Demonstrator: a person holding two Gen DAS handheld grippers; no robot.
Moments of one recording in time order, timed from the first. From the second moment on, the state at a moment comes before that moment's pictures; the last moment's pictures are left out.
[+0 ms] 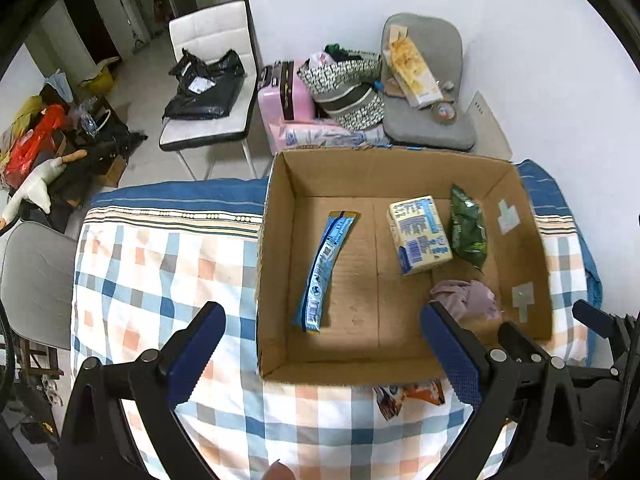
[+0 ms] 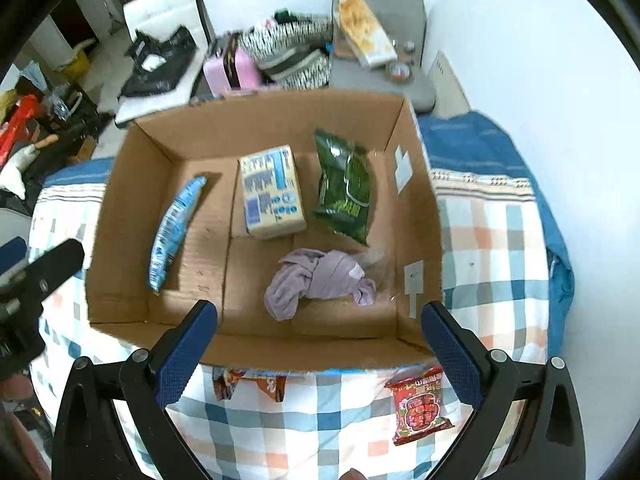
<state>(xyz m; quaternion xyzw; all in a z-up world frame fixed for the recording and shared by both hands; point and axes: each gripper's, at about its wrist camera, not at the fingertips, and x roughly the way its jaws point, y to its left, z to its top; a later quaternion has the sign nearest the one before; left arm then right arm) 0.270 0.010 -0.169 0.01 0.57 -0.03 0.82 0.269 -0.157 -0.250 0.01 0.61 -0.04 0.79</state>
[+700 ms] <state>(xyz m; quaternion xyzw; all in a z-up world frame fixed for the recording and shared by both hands) 0.207 -0.056 -0.285 0.00 0.69 -0.06 0.72 0.156 -0.286 -0.305 0.12 0.64 -0.12 0.75</state>
